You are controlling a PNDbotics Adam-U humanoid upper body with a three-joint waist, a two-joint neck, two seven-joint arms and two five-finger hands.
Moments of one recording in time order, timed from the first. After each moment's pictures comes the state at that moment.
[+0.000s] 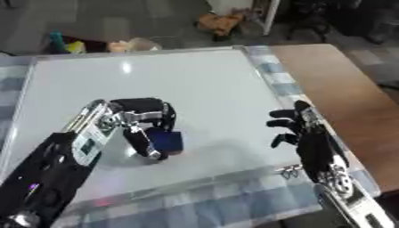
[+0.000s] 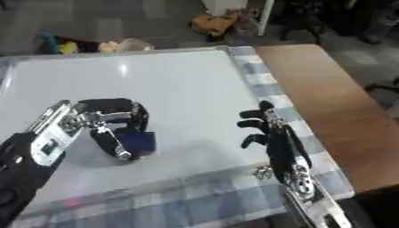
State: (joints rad) left arm -0.84 0.22 -0.45 -1.12 -0.72 -0.31 -0.69; right arm -0.09 -0.30 0.25 -1.75 -0.24 -0.04 -0.20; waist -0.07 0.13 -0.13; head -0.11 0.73
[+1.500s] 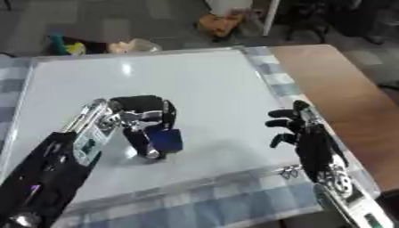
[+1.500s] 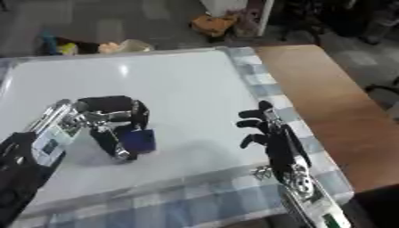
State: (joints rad) left arm -0.83 0.22 -0.45 -1.14 -0.78 -0.32 -0.66; right arm -0.09 -0.30 0.25 -1.75 -0.24 -0.04 -0.20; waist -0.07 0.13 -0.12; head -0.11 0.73
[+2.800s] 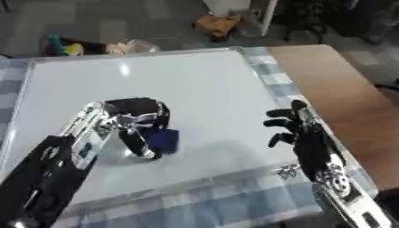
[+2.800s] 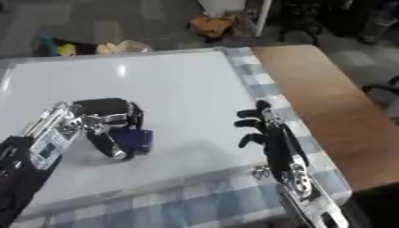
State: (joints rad) left arm -0.82 0.22 -0.44 -1.14 -0.84 -0.30 -0.66; right arm -0.09 -0.30 0.25 -1.75 -0.24 -0.04 -0.20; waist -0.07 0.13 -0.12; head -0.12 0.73
